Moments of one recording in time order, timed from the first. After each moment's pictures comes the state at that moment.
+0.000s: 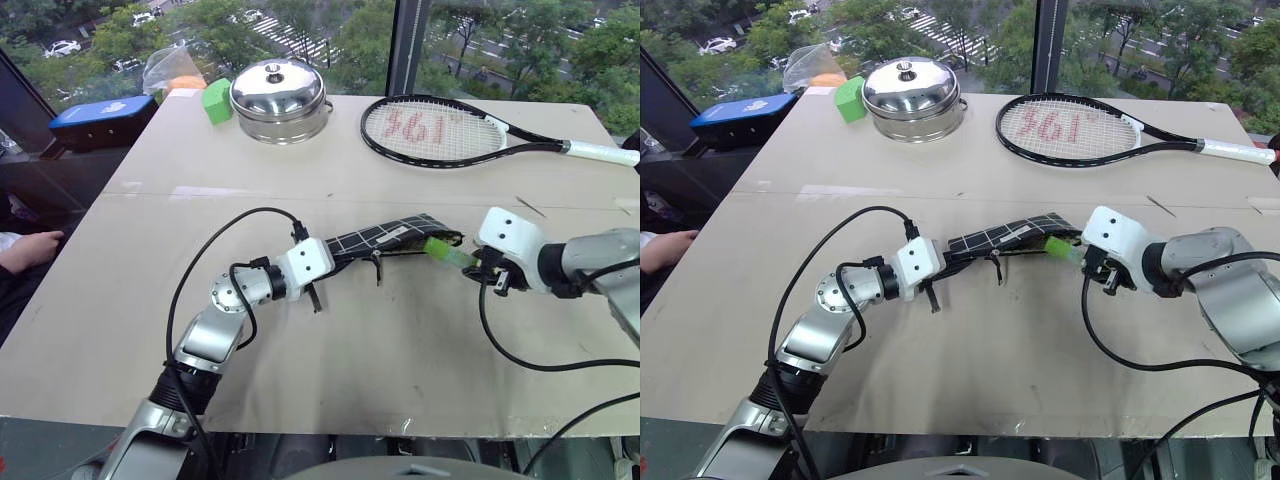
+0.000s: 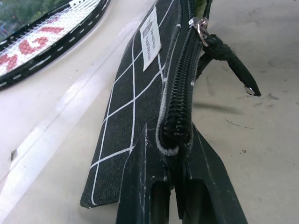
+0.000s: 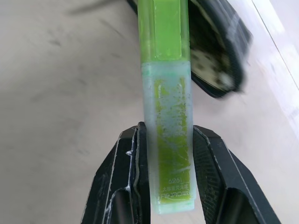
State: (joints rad) left arm -0.29 0.50 -0.21 -0.04 -0.02 -0.03 -0.82; right arm -0.47 -0.99 0.20 -0.58 0.18 1.14 0.90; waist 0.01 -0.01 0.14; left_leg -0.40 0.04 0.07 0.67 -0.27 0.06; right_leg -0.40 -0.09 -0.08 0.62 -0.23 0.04
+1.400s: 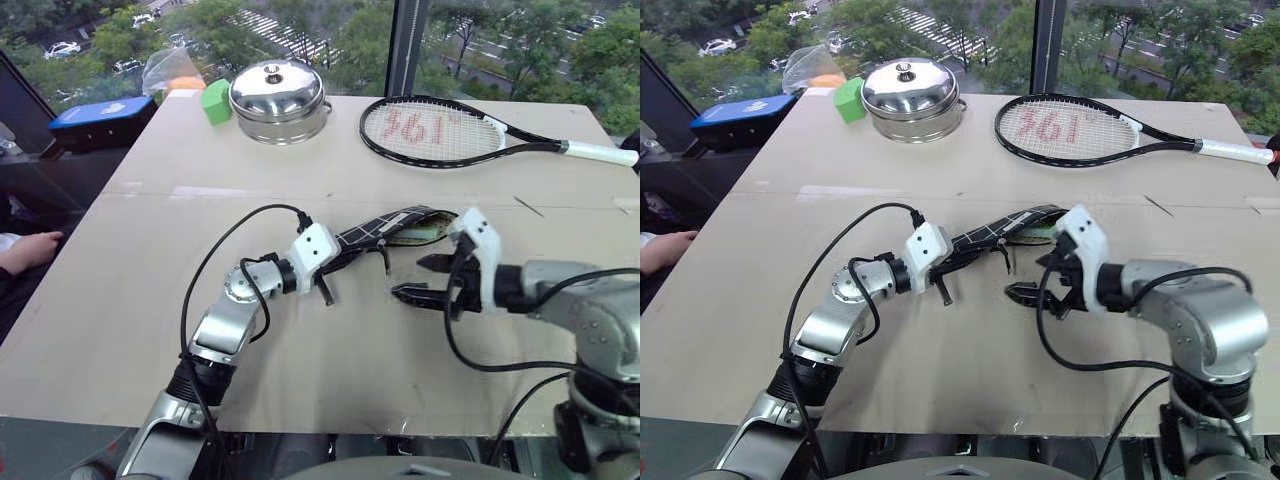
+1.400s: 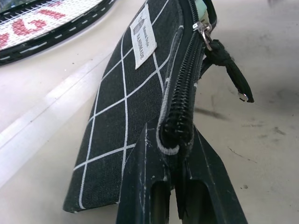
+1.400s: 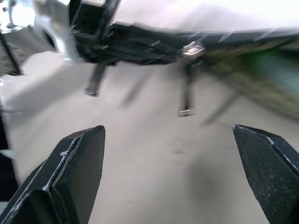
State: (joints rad) left arm -0.34 0.43 -0.19 -0.06 -0.09 0.19 -0.80; right arm -0.43 -0.29 -0.12 -0.70 0.46 1.60 0.68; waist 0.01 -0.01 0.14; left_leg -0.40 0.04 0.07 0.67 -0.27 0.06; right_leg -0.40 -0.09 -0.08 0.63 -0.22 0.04
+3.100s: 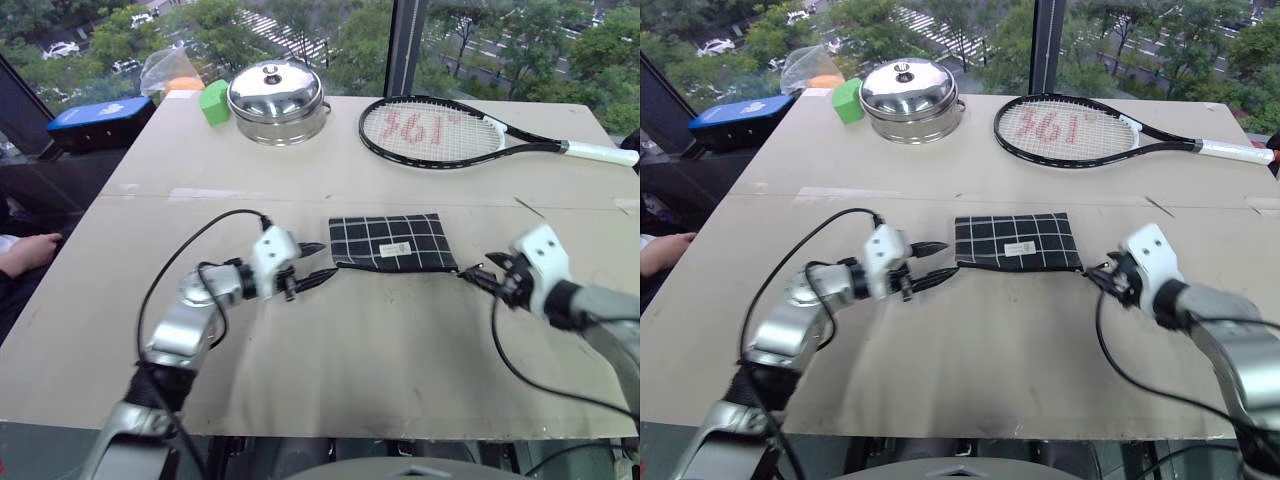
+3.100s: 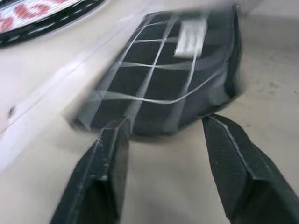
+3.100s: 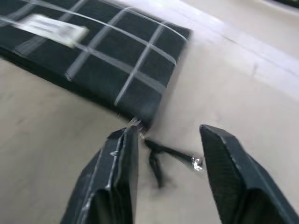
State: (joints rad) left arm -0.18 0.65 -0.02 -0.09 -0.39 0.23 -1.01; right arm 0.12 -0.70 -0.25 -0.59 0.38 0.76 0.67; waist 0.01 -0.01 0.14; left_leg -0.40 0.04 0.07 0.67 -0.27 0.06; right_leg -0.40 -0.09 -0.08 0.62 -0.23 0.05
